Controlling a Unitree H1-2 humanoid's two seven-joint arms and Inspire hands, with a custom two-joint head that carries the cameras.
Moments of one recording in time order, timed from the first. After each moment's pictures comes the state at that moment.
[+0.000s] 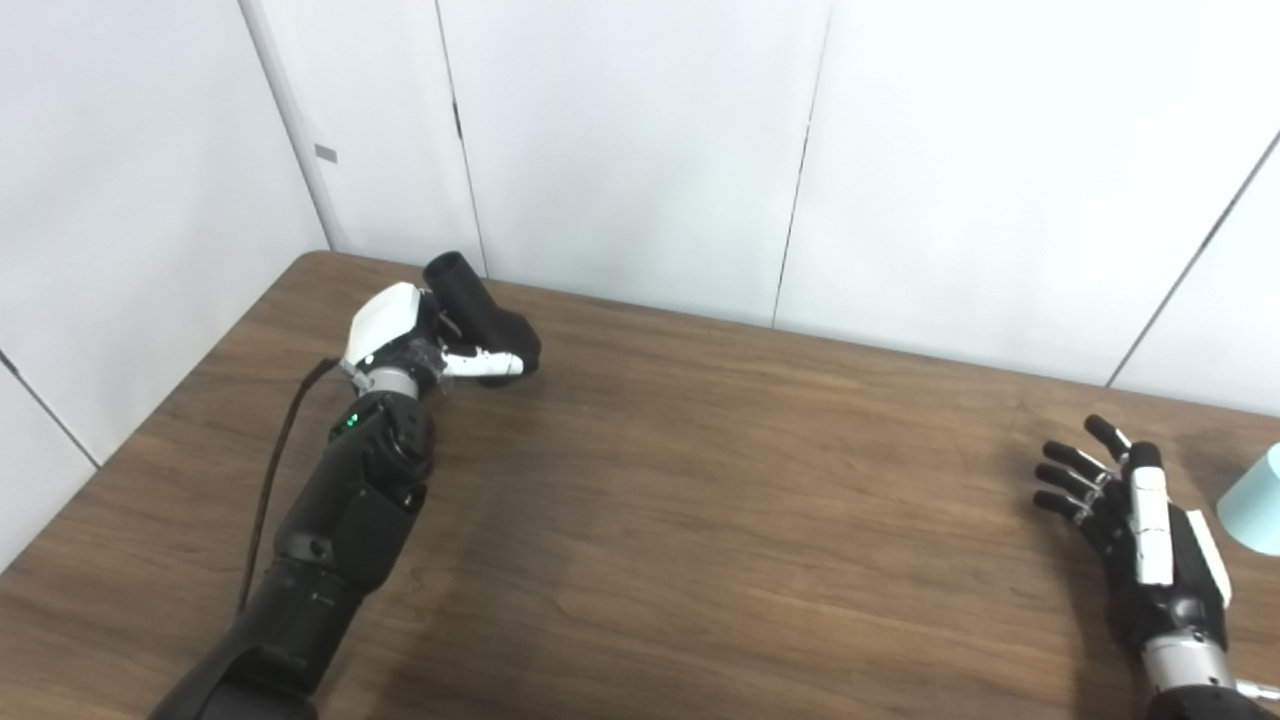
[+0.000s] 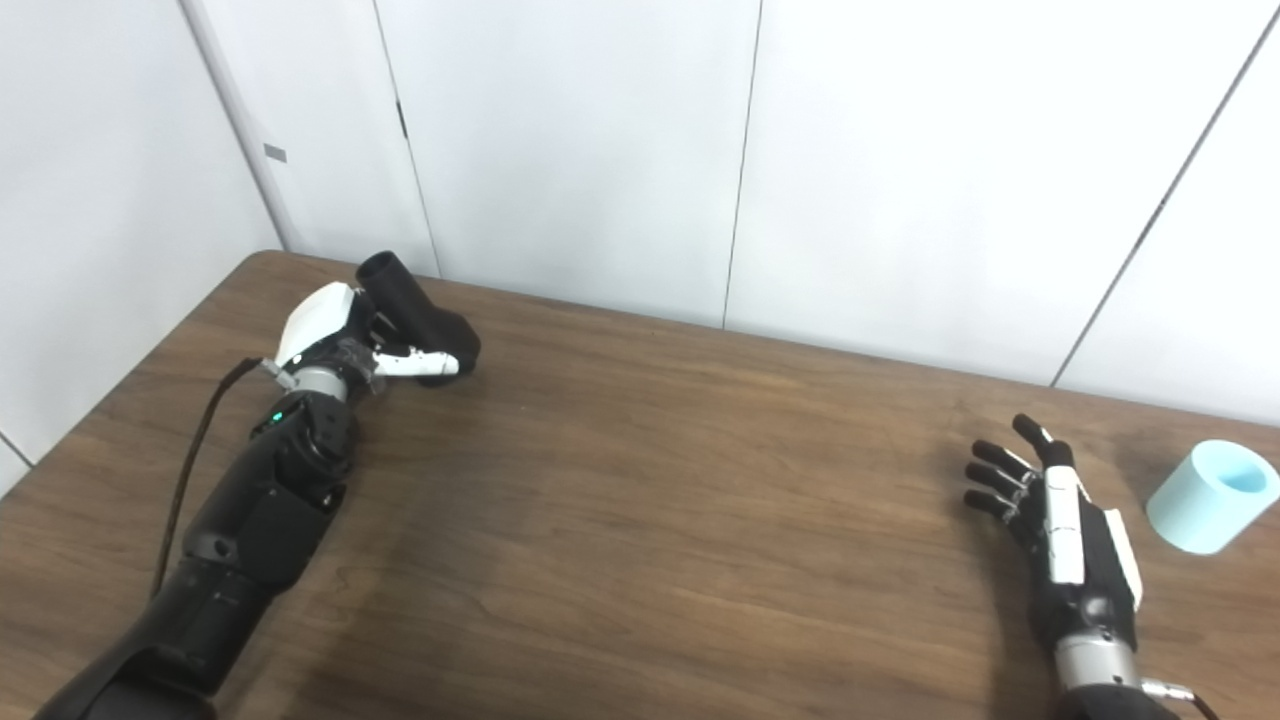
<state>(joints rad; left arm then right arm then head) -0.50 0.44 -0.04 0.34 0.63 0.46 0.04 -0.25 -0.16 -0.11 0.13 0.11 0.10 0.03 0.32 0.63</state>
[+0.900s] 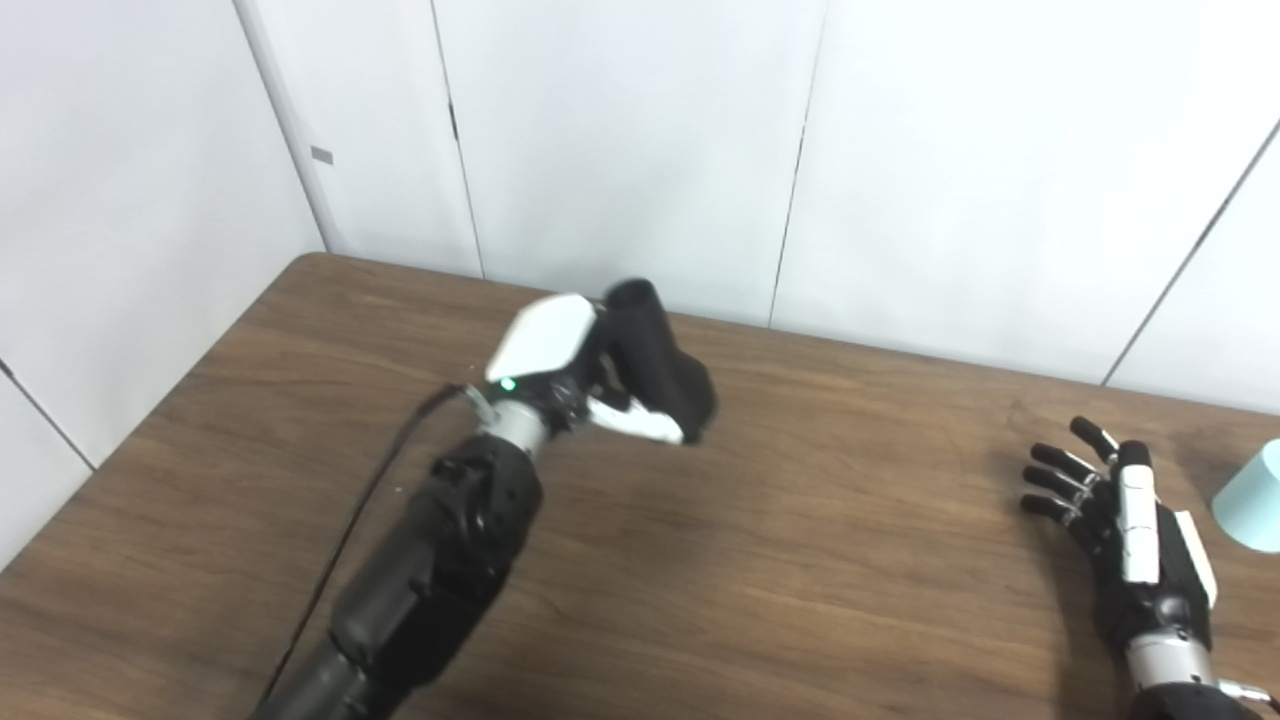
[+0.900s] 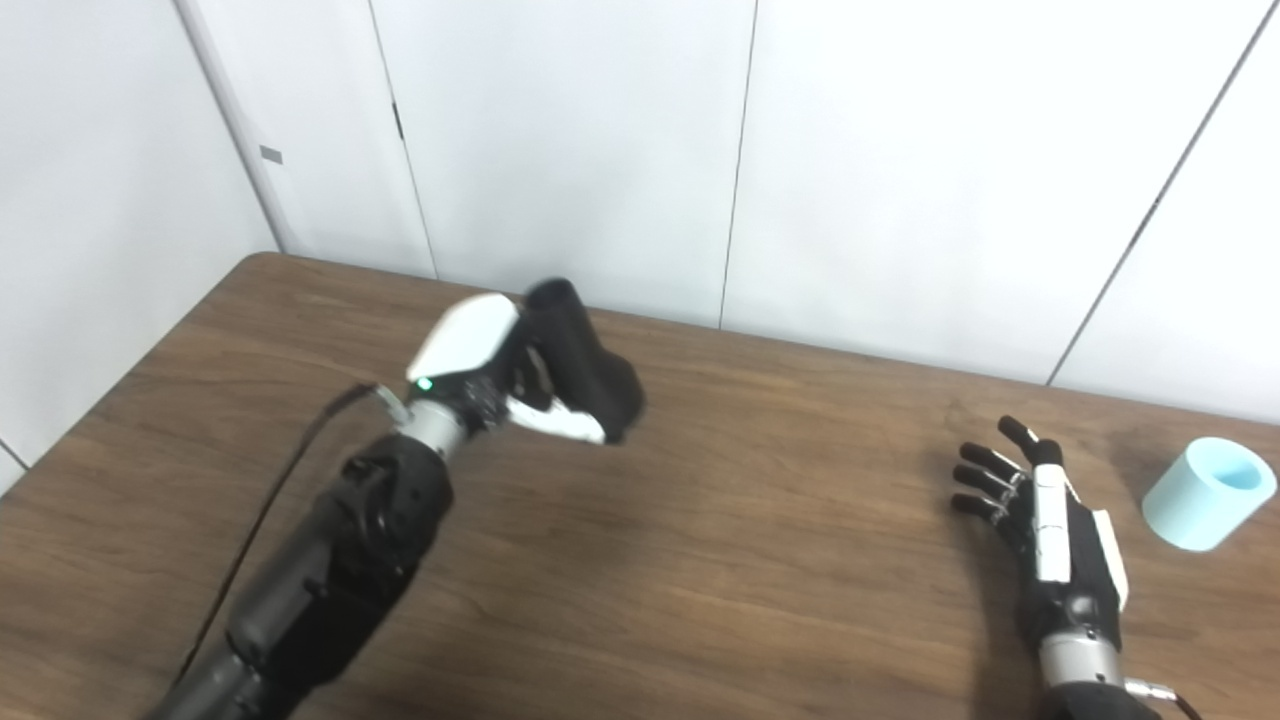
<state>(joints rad) -0.38 0.33 -0.30 -0.16 0.77 0.46 -0.16 -0.24 -0.13 -0.09 0.11 0.09 0.11 0.00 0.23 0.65</state>
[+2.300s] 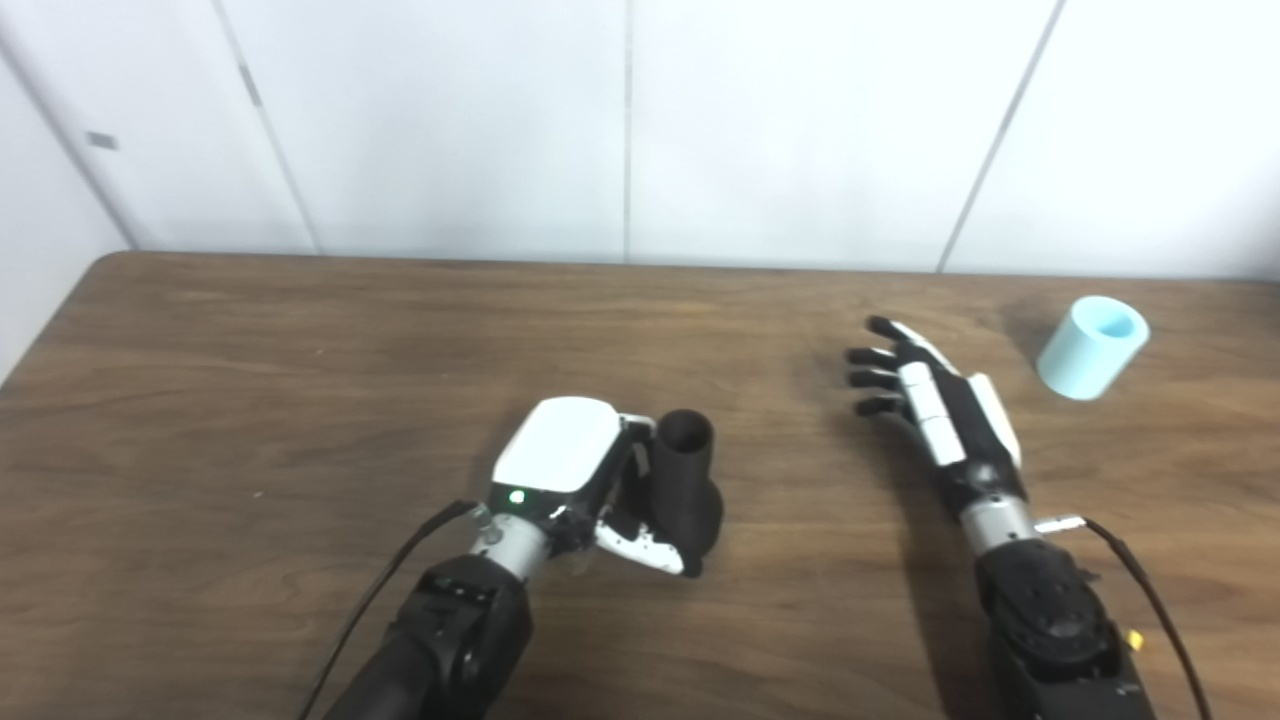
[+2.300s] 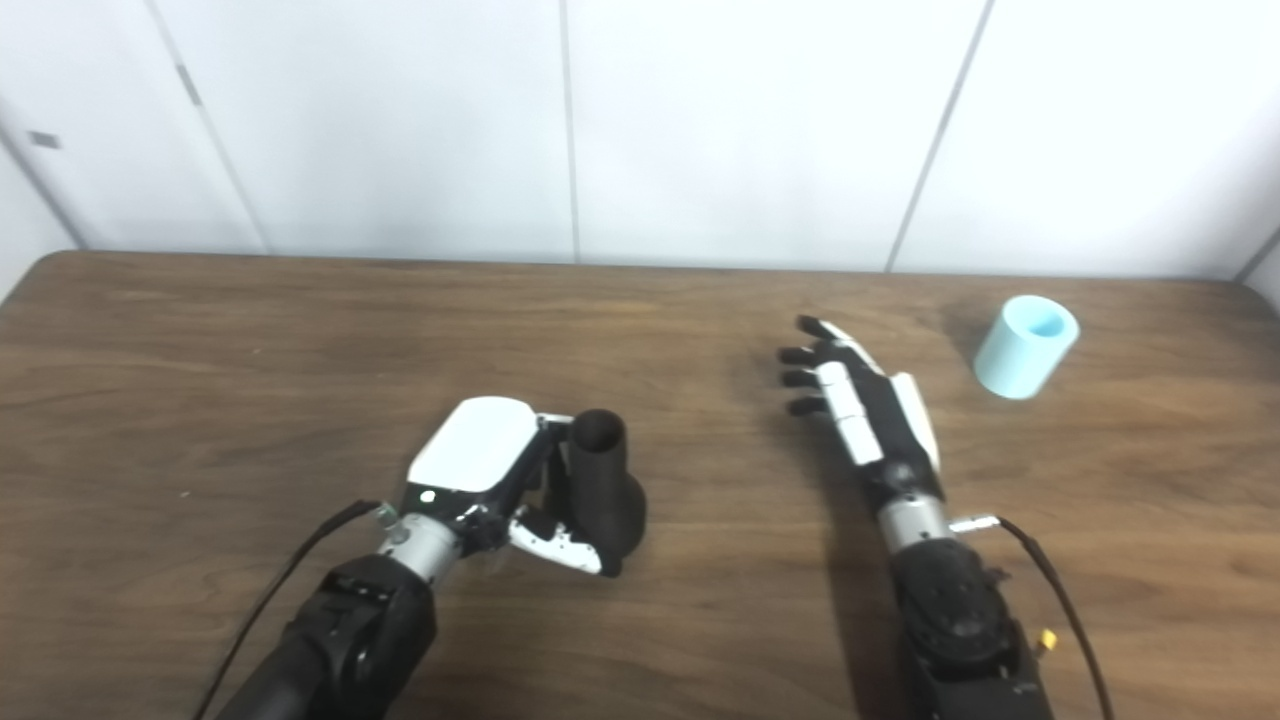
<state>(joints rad) -0.21 0.24 -0.49 -0.22 1.02 0.27 -0.26 -0.20 -0.16 0.02 0.00 -0.11 0.08 0.01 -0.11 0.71</state>
